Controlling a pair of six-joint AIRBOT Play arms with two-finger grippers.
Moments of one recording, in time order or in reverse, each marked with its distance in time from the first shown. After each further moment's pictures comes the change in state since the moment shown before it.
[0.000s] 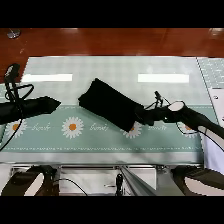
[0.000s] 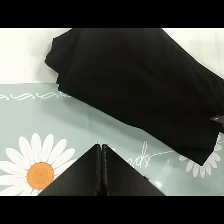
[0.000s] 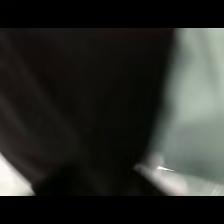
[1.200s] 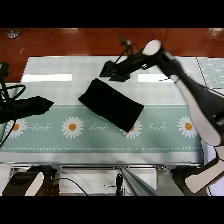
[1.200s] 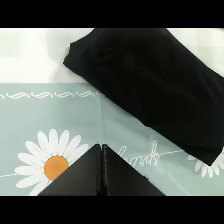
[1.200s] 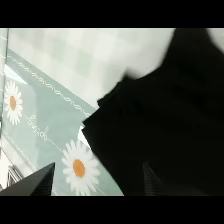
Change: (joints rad) left arm 0.075 0.030 0.029 0.033 -0.074 0.001; right arm 0.075 -0.433 1.137 -0.245 0.477 0.089
